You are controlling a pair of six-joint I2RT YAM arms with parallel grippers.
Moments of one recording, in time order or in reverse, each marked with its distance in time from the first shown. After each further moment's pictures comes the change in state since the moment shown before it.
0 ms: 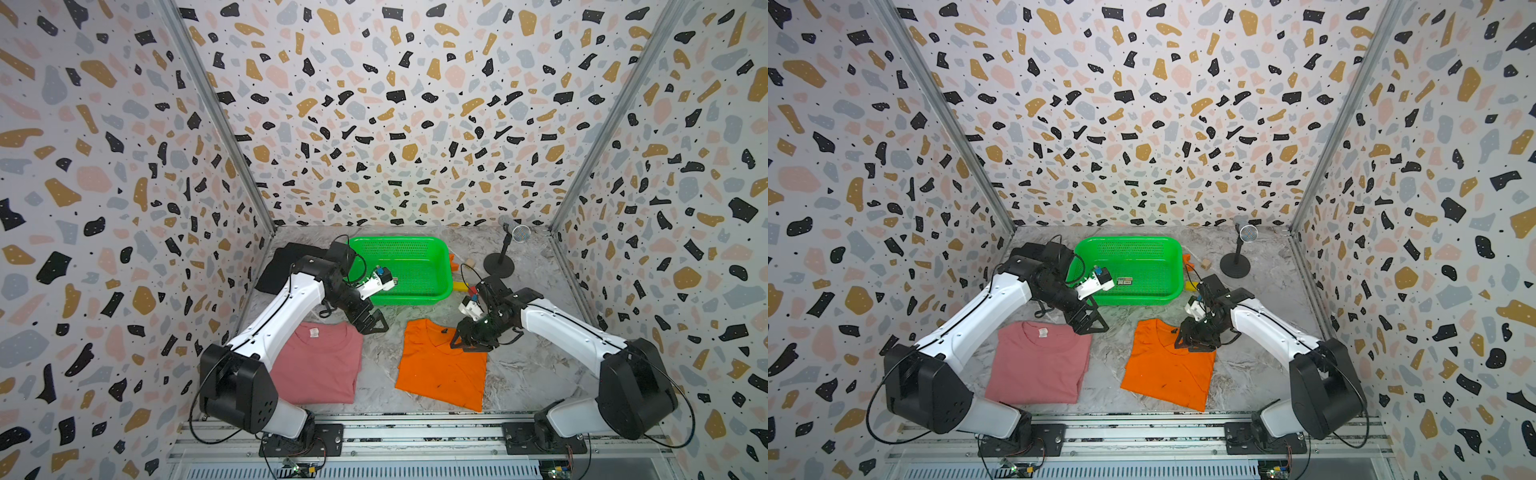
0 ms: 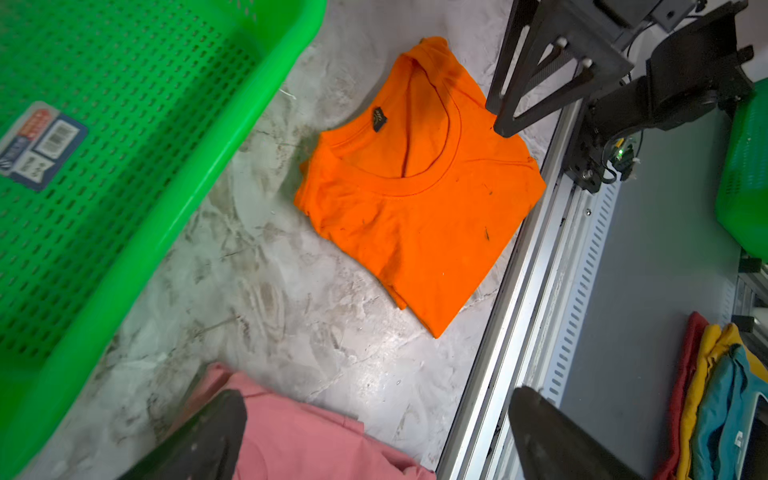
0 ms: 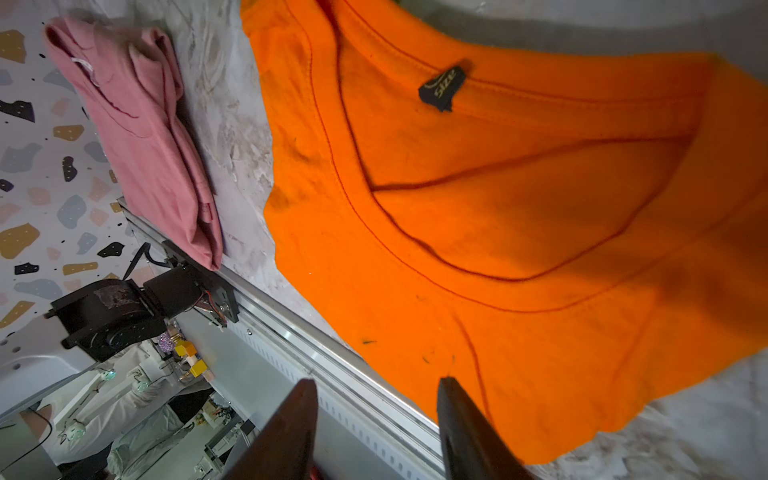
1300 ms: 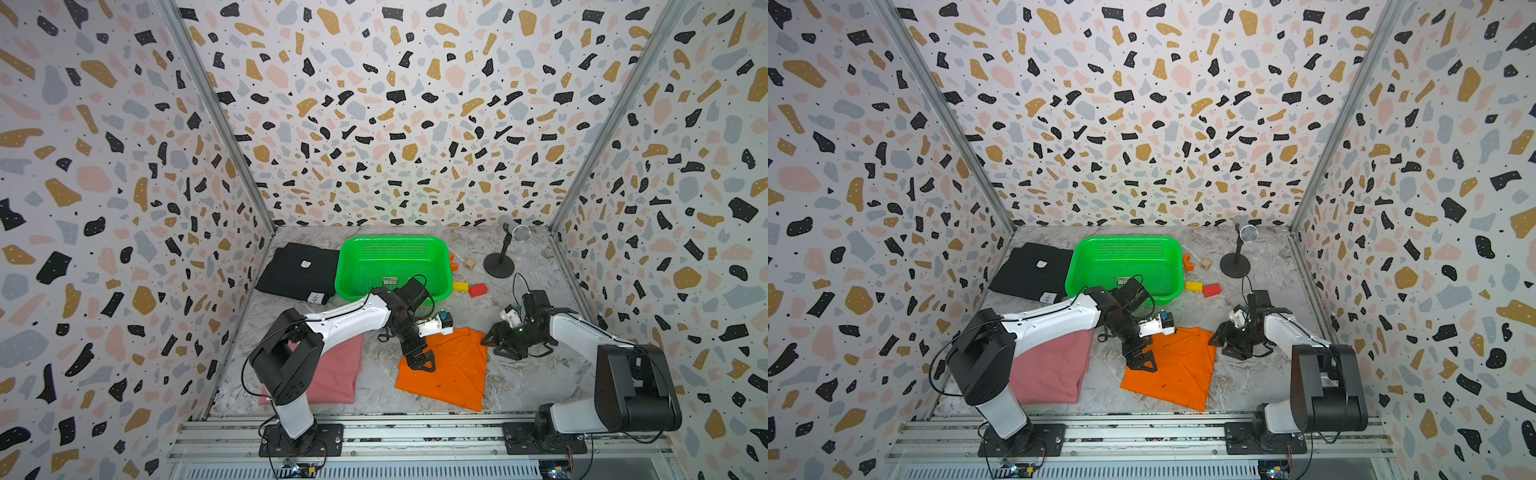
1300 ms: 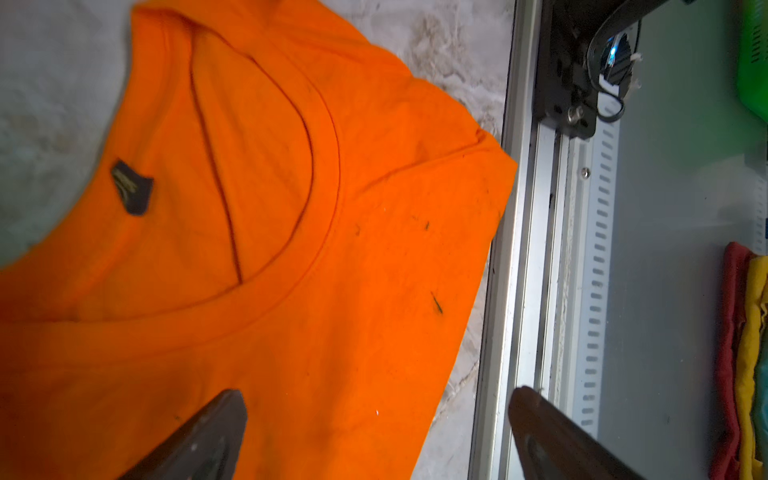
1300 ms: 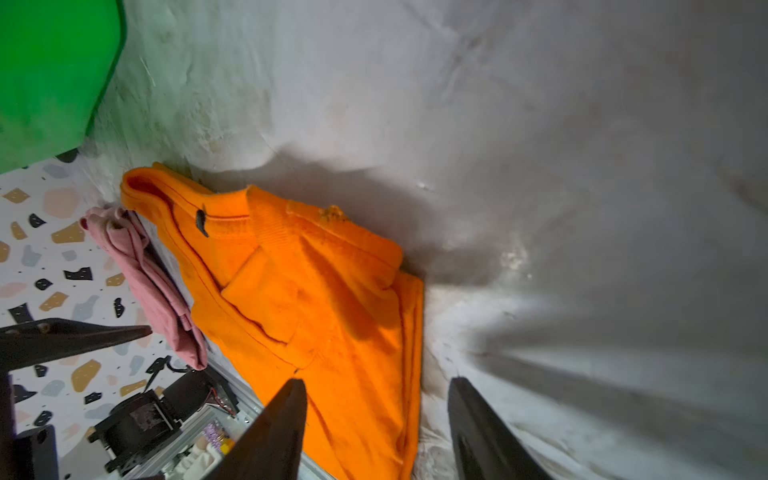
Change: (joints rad) left arm -0.446 0.272 -0.033 0.354 -0.027 -0.114; right arm -0.463 0.029 -0.279 0.214 -0.083 -0.111
